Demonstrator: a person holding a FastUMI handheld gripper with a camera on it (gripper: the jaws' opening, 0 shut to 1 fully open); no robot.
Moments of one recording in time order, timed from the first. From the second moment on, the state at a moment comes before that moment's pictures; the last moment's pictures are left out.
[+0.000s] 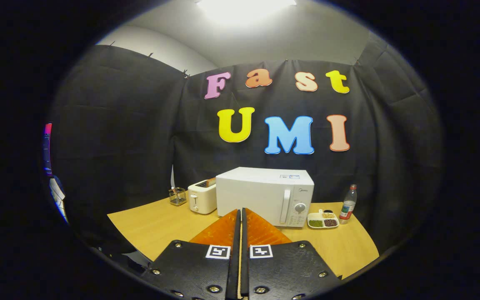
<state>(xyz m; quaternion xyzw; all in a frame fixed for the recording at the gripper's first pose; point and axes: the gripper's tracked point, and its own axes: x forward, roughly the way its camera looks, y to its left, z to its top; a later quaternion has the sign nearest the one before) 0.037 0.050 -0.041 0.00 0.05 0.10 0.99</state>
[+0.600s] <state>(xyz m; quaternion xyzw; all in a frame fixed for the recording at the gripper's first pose) 0.022 0.047 -0.029 0.00 0.03 0.07 1.00</state>
